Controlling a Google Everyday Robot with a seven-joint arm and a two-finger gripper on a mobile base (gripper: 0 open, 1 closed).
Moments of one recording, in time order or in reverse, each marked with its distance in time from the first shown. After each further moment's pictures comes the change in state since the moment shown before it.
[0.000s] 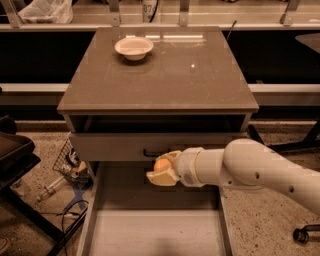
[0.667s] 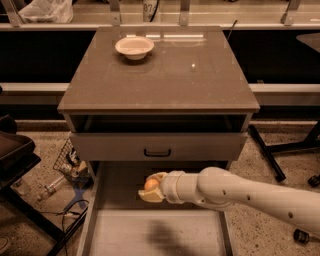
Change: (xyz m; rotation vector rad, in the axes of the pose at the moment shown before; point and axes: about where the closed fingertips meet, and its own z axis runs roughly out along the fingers) arm 0.090 -0.010 0.108 -0.021 -0.012 0.011
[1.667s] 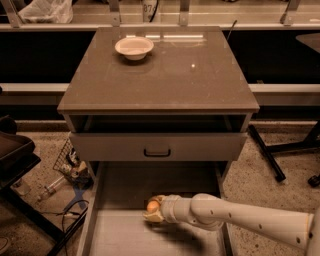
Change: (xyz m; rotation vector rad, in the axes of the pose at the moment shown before) arm 0.147 -0.017 0.096 -0.017 0.013 -0.076
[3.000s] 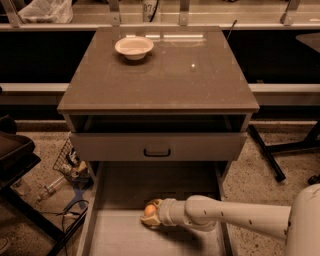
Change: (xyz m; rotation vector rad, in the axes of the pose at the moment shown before) arm 0.032 0.006 0.028 -0.031 0.058 0.015
